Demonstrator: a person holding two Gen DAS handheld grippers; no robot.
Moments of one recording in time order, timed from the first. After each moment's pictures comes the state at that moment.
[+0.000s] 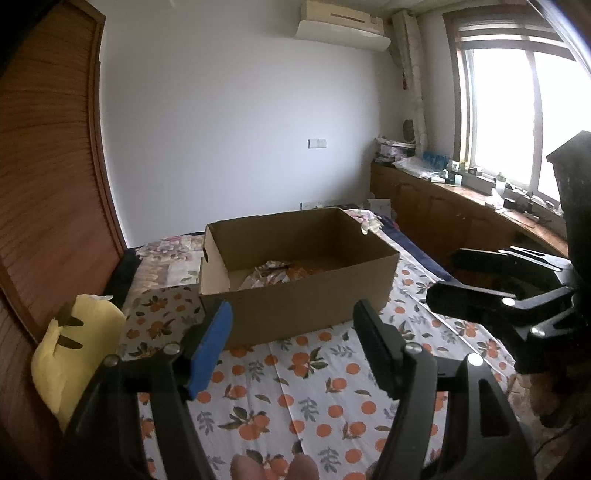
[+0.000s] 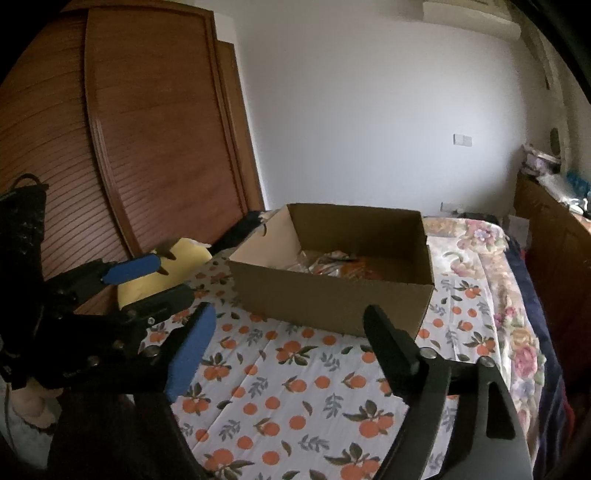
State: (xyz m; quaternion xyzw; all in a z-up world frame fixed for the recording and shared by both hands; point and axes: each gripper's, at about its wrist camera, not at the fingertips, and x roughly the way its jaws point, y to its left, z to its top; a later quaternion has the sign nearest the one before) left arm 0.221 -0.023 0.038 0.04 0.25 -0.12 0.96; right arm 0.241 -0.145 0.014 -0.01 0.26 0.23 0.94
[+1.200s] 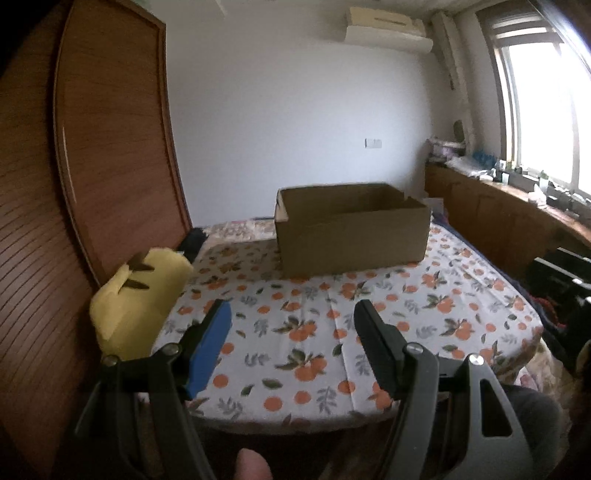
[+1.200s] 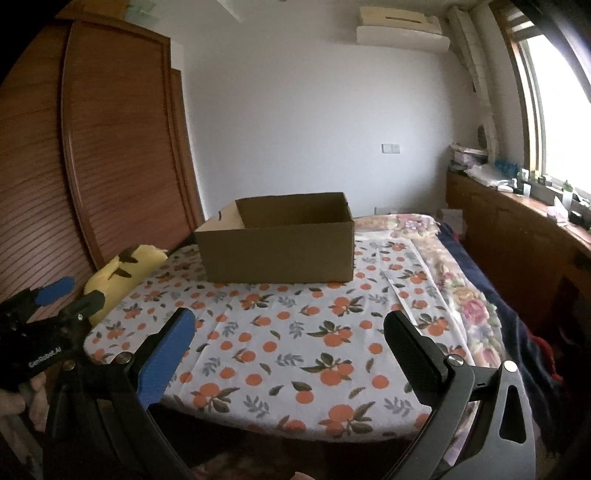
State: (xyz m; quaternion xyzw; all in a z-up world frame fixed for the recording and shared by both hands) left arm 0.087 0.003 -0.015 0.04 0.24 0.01 0.97; right arm 0.102 -0.178 -0.032 0.01 0.22 0.09 0.97
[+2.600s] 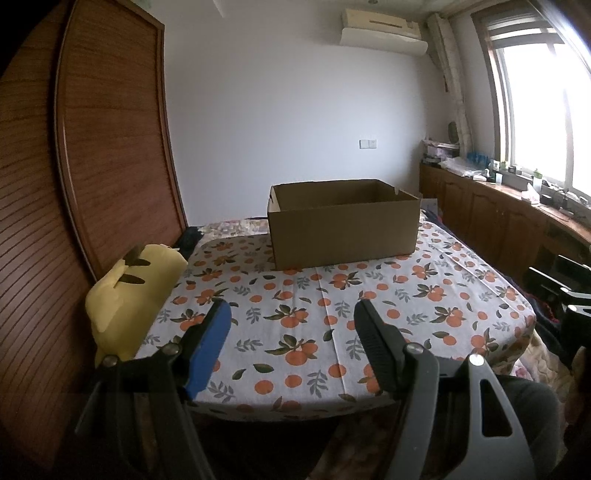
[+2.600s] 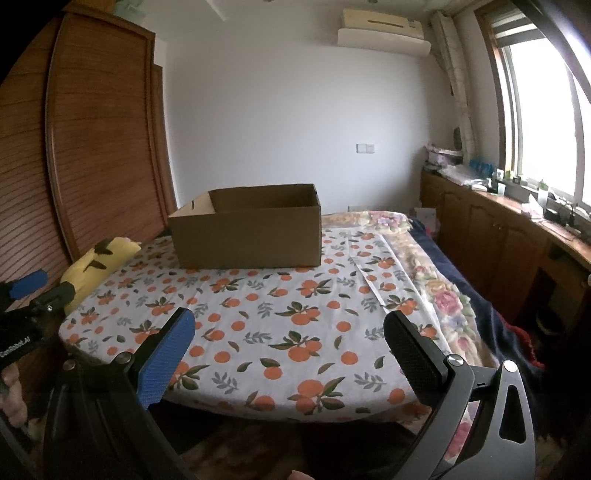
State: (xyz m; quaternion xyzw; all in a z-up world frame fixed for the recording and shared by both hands) left arm 0.069 0.000 -0.029 0.04 0.23 0.00 0.97; right arm 0.085 -0.190 -0.056 0.00 0.22 0.05 0.98
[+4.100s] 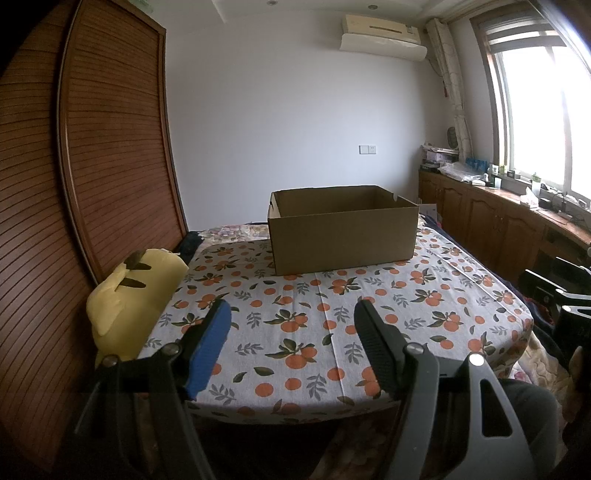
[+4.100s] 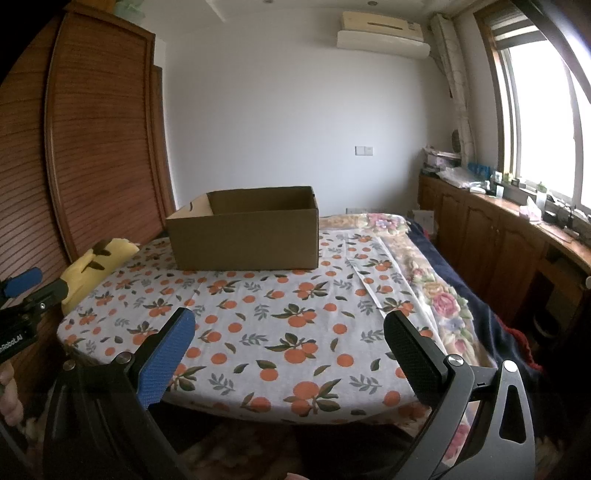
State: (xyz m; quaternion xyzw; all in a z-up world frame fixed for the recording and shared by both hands) left arm 0.067 0.003 -0.025 0.03 0.22 0.00 0.97; right arm 0.085 -0.190 -0.055 0.00 0.21 0.04 0.98
